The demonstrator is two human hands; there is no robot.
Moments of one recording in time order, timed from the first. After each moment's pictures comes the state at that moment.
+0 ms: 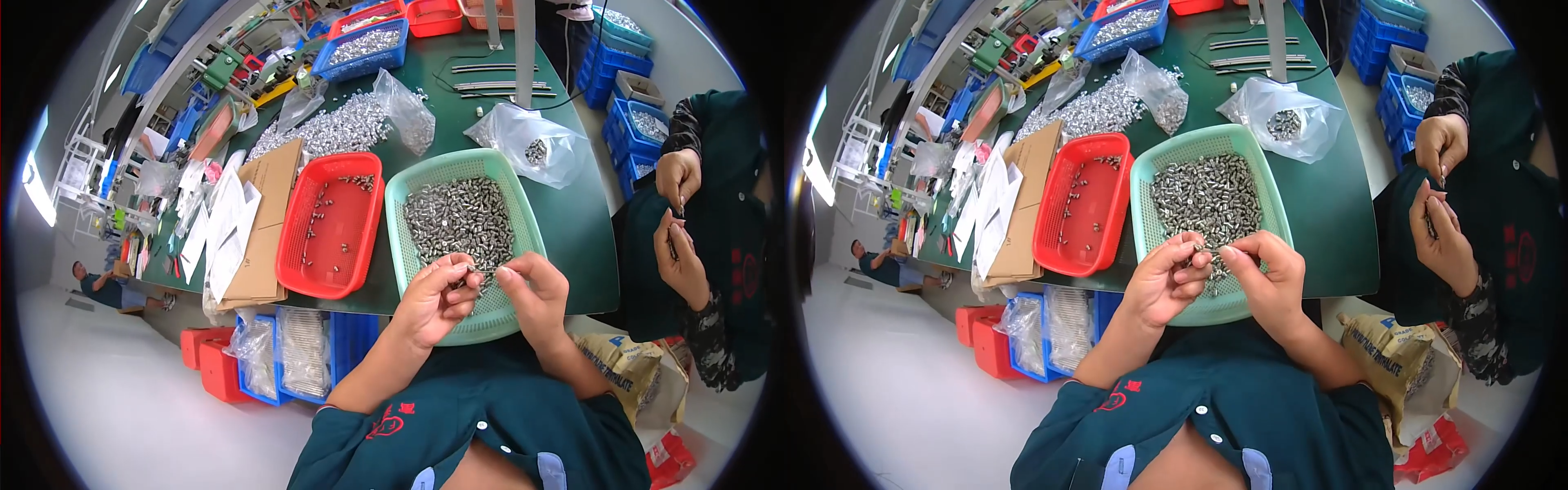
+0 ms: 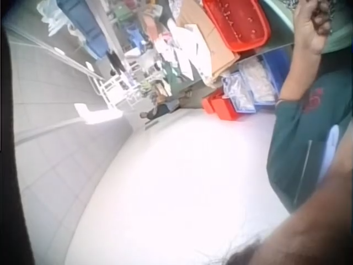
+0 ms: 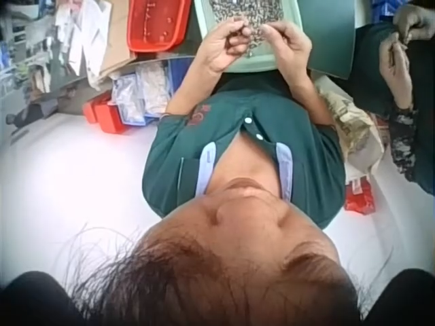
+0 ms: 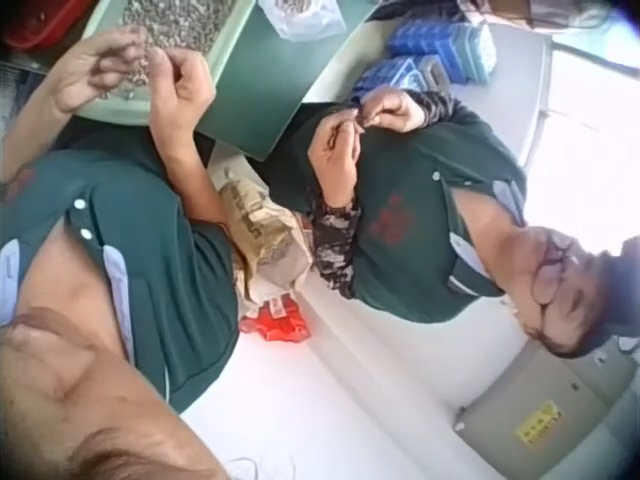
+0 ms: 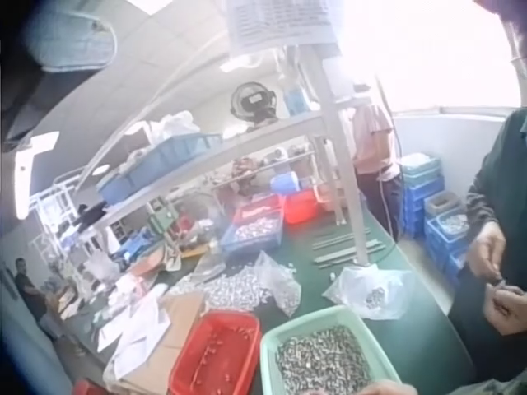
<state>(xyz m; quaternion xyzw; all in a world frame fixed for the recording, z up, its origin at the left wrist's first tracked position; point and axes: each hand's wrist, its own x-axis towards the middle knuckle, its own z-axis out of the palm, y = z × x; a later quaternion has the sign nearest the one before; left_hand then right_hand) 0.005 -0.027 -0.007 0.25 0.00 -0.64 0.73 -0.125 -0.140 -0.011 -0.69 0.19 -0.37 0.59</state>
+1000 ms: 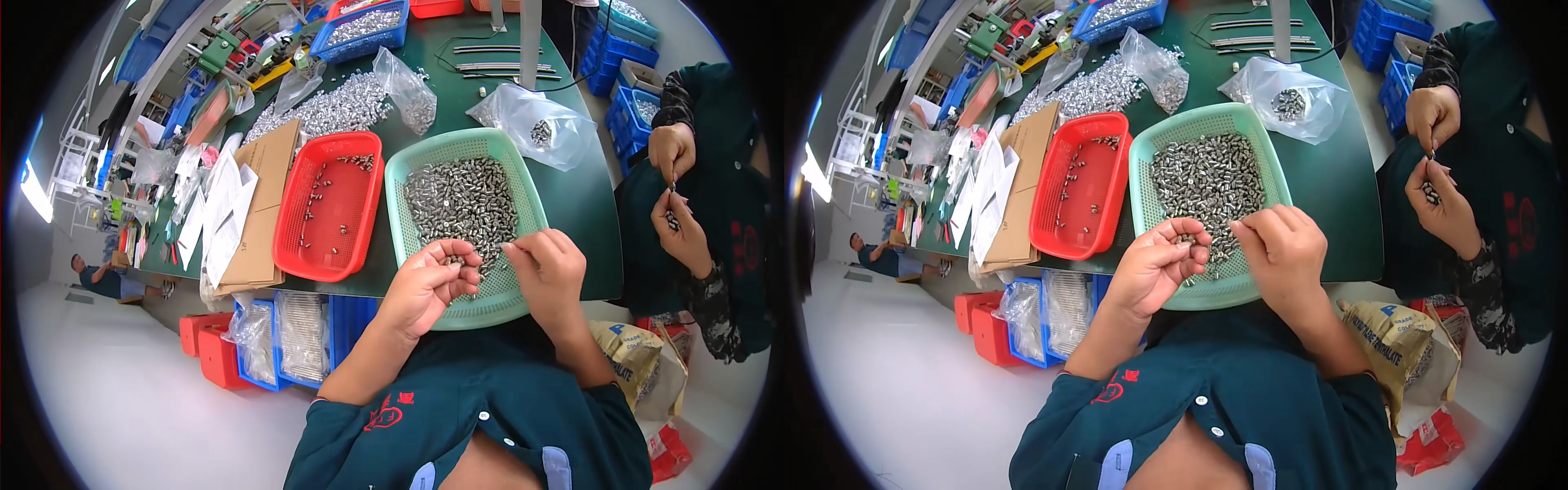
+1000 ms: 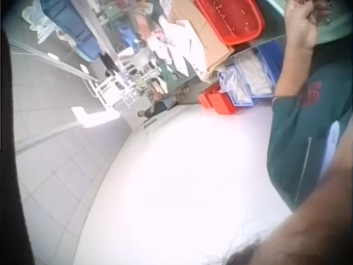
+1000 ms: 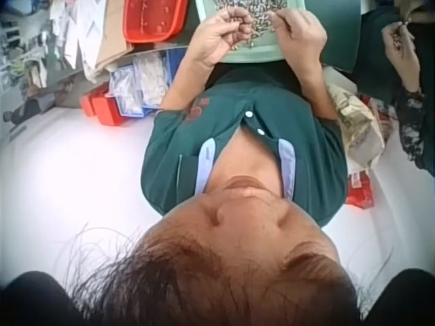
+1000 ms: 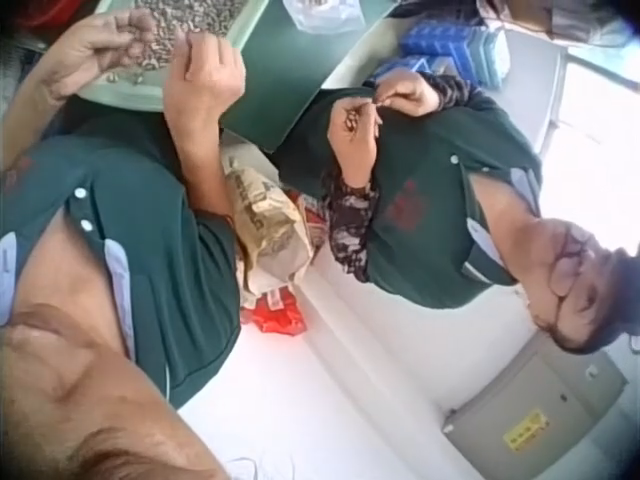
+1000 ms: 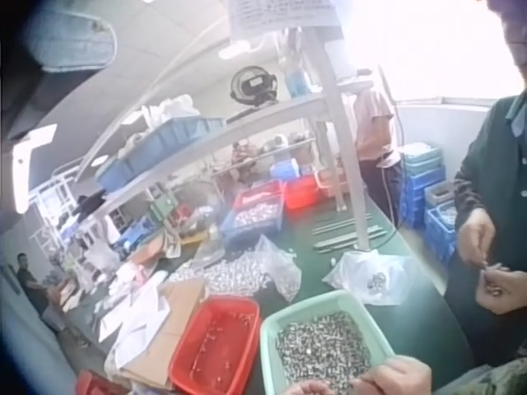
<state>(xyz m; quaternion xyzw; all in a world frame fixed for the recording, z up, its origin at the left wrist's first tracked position) 0.002 -0.014 0.000 0.42 -0.07 -0.55 0.71 -0.125 -0.156 0.000 -0.81 0.19 -0.40 0.38</state>
